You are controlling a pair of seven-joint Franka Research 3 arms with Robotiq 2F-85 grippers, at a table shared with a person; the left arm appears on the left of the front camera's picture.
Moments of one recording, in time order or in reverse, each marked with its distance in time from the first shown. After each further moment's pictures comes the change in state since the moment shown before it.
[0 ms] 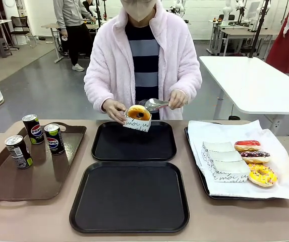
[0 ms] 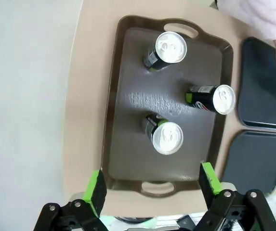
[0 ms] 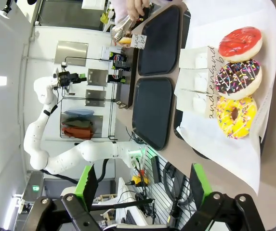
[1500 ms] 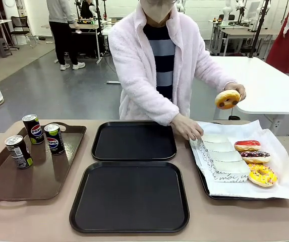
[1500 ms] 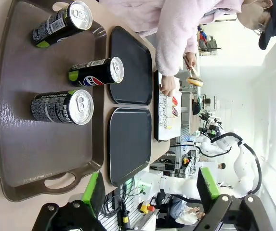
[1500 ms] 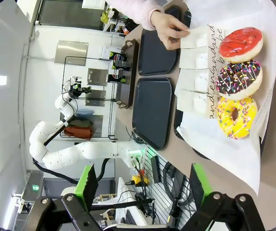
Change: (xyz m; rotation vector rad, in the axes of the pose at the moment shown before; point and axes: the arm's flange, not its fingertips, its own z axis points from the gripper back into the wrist) left arm -0.066 0.148 -0.048 -0.991 0.042 0.118; right arm 0.001 0.001 0.000 0.000 0.002 0.003
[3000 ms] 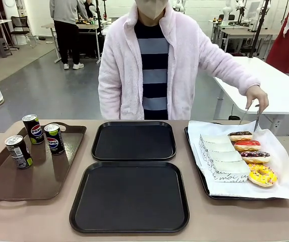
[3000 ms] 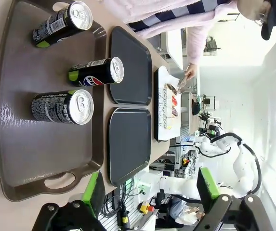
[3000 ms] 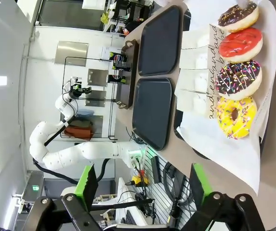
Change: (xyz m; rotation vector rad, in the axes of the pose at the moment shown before) left arm -0.001 0.001 0.001 -0.003 -0.001 0.003; right arm 0.000 0.000 0.001 0.001 -0.002 0.000
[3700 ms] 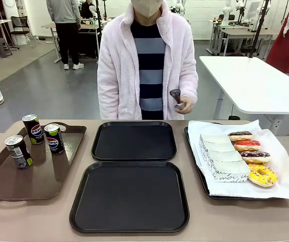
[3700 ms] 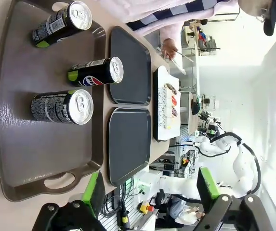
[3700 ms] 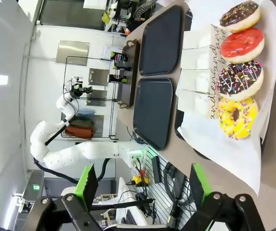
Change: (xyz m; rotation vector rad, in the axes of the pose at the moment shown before) left arm 0.000 0.000 0.000 -0.003 0.001 -0.001; right arm 0.000 0.000 -0.001 0.005 0.001 0.002
